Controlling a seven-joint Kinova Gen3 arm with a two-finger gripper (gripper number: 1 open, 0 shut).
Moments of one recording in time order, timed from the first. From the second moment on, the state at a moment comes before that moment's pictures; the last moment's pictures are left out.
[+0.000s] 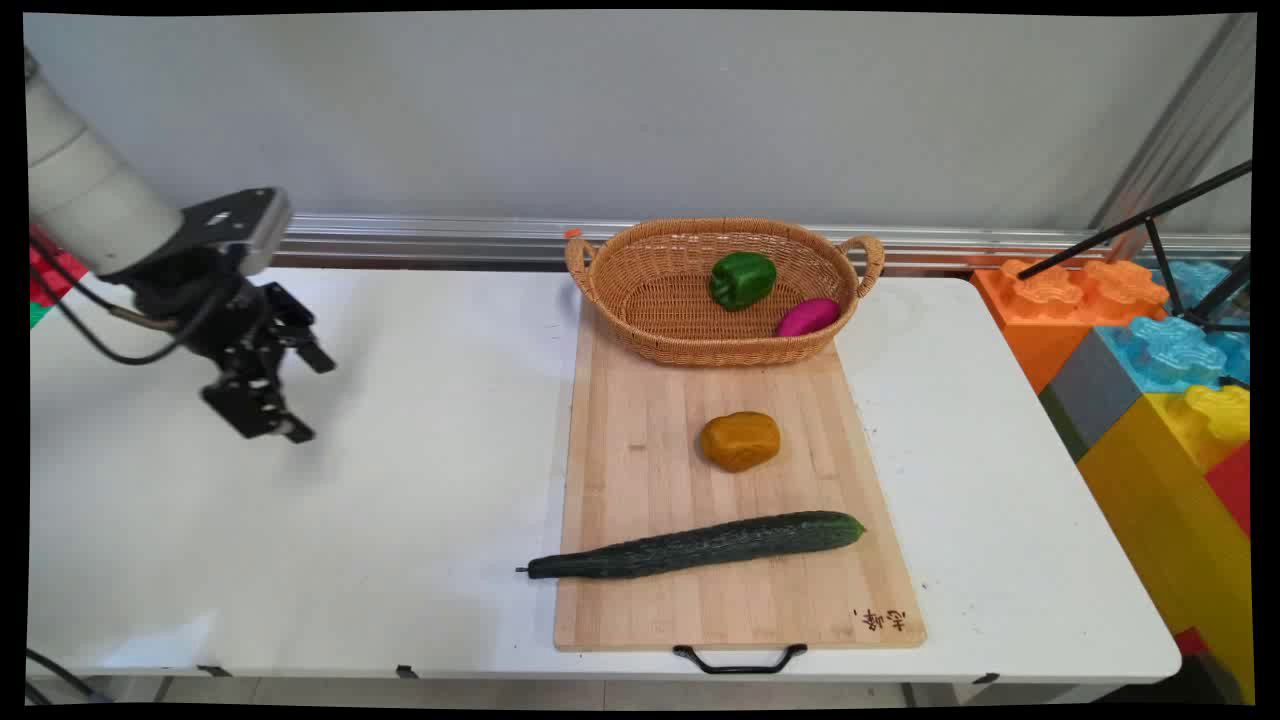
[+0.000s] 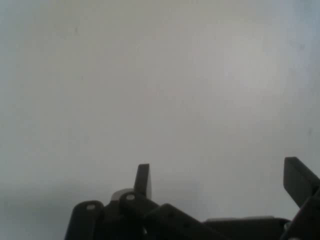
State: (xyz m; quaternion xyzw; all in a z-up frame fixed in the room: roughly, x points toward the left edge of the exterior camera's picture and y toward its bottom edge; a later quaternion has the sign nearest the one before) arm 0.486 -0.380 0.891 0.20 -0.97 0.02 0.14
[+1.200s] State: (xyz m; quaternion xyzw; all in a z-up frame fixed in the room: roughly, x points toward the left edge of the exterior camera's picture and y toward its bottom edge) arm 0.228 -0.386 0.882 0.24 -0.95 0.01 0.21
